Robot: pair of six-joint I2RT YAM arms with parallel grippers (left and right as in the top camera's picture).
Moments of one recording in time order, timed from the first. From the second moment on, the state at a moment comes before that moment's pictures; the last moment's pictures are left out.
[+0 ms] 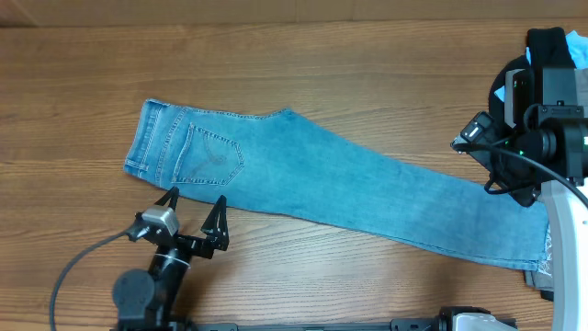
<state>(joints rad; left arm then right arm) 0.03 0.08 0.13 -0.09 0.32 -0.31 -0.03 1.36 1.61 -1.50 0.08 0.70</state>
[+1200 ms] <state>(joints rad) 0.03 1.67 1.24 -0.53 0.04 0.00 -0.03 1.37 1.61 -1.48 0.08 0.70</state>
